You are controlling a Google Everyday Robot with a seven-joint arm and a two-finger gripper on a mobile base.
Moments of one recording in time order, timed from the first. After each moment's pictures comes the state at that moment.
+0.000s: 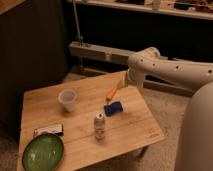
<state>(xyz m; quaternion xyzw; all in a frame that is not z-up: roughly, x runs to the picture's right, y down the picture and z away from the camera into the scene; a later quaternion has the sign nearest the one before) 0.135 -0.015 0.793 -0.17 0.11 0.70 0.69</state>
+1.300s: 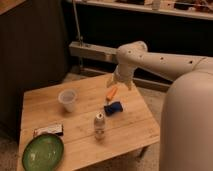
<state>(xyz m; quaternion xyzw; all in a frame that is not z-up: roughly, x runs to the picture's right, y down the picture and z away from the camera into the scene) 0.070 -0.007 0.806 -0.21 0.14 0.73 0.63</state>
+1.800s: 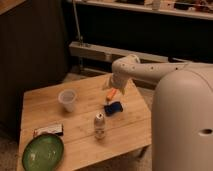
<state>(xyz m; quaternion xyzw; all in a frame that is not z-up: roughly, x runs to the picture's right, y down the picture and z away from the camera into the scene) 0.039 -0.004 0.861 -0.20 0.10 0.76 0.61</state>
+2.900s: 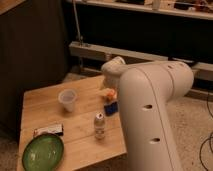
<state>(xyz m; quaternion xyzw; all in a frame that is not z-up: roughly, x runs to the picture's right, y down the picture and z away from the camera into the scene) 0.030 0.001 0.949 -0.15 0.16 0.77 0.60</state>
